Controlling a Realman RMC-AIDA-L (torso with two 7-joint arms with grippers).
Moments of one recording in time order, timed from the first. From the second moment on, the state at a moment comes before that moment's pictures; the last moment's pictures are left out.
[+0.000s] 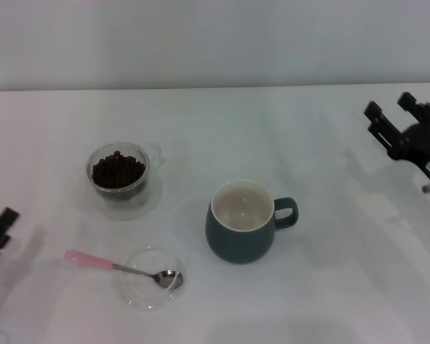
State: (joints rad) left arm -0.25 -2.08 0.23 0.06 -1.50 -1.32 1.67; right arm 0.45 2.02 0.00 0.06 -1.68 -1.32 0.48
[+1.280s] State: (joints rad) left arm -0.29 -2.09 0.22 -0.19 -1.41 -1.25 2.01; right arm 0.55 2.01 0.09 0.00 -1.66 -1.20 0.48
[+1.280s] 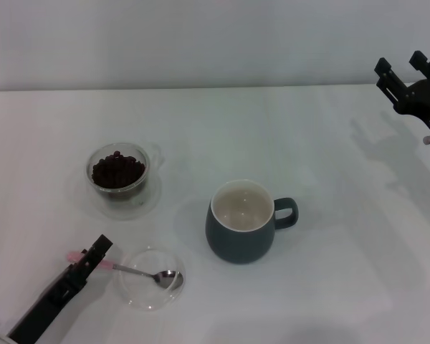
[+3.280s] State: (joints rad) left arm -0.39 -2.07 0.22 0.33 -1.49 -1.56 1.58; right arm 0.47 2.02 0.09 0.03 -1.66 -1.20 0.48
